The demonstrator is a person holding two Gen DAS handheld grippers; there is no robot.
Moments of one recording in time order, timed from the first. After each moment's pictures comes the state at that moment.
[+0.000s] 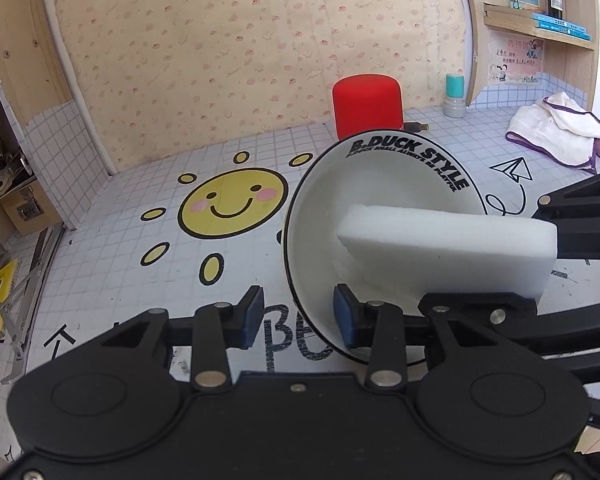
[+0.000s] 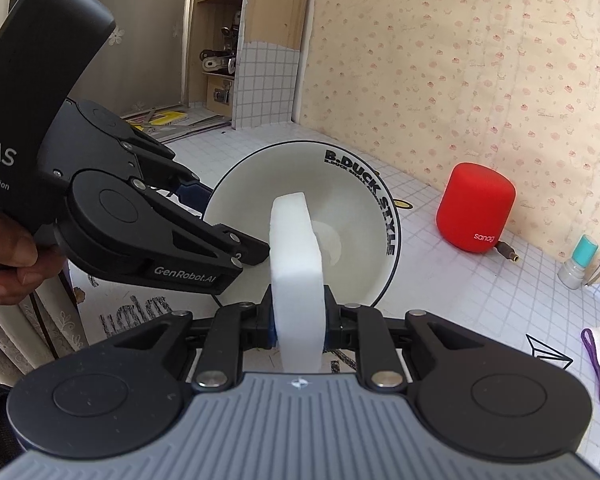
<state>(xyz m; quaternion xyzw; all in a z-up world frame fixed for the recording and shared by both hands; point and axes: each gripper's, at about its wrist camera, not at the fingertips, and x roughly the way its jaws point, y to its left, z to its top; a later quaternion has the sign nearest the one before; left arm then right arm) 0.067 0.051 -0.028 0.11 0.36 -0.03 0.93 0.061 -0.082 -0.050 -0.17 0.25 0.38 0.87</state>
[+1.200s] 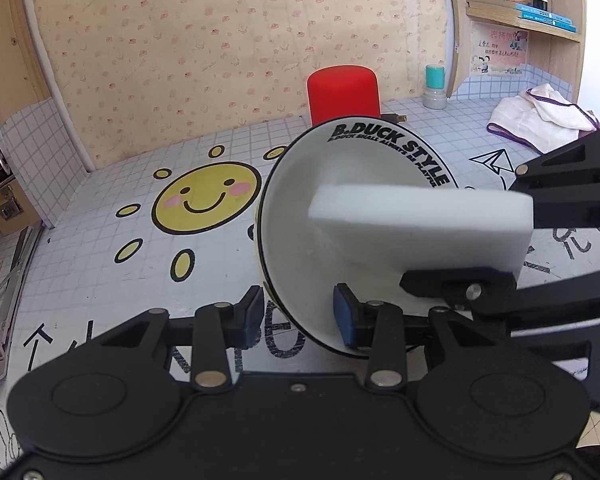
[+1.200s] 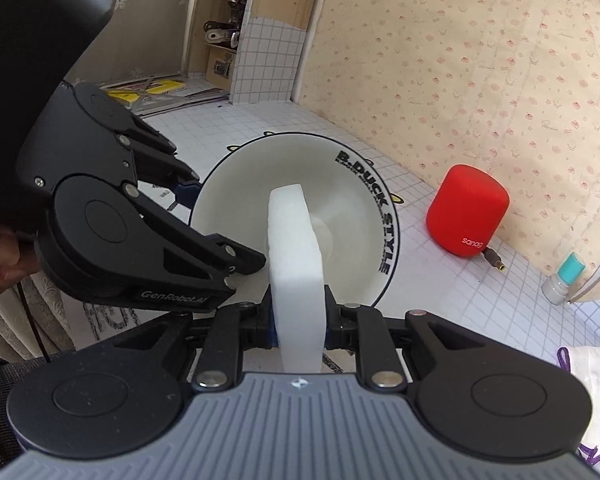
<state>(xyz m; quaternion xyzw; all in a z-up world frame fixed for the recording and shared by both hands) 0.069 0.044 -0.032 0.10 0.37 -0.05 0.92 0.065 -0.082 -0.041 -0.21 0.25 0.36 0.88</state>
